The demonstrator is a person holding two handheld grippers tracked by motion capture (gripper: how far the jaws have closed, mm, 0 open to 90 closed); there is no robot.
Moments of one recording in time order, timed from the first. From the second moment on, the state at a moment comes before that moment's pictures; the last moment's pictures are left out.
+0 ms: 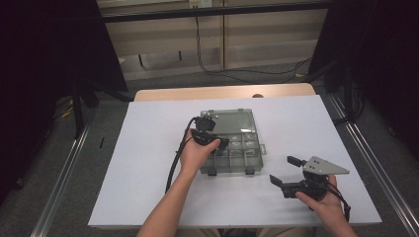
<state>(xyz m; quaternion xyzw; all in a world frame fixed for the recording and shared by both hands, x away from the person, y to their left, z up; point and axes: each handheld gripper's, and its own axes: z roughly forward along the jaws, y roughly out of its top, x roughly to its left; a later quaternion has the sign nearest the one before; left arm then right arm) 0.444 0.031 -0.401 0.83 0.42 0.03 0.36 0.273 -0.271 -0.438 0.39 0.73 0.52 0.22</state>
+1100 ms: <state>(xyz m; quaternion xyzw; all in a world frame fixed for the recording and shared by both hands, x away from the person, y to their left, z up) 0.450 0.067 -0.381 0.81 0.43 0.07 0.38 0.280 -0.263 -0.439 0.40 0.73 0.52 0.21</state>
